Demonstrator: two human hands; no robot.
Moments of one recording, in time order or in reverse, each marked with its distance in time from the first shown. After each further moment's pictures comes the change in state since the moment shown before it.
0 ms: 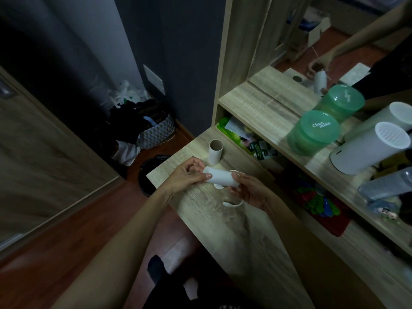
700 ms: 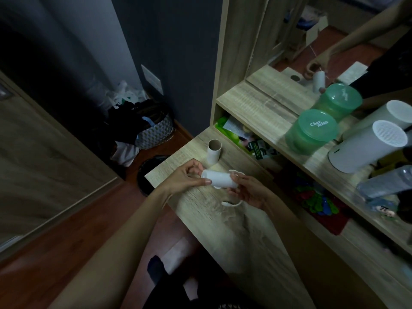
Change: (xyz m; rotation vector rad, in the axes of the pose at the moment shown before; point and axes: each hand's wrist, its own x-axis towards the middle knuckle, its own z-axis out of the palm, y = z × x) left_hand 0.000 0.000 -0.002 0.106 -0.078 -0.017; right_hand 0.001 0.003 -0.005 -0.048 -0.010 0.009
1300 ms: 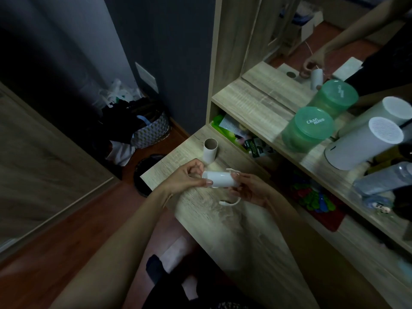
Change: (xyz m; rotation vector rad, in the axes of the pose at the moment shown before) left_hand 0.004 0.007 0.011 -0.024 -0.068 0.010; right_hand -0.004 -0.006 -0.010 -0.016 0.036 0.020
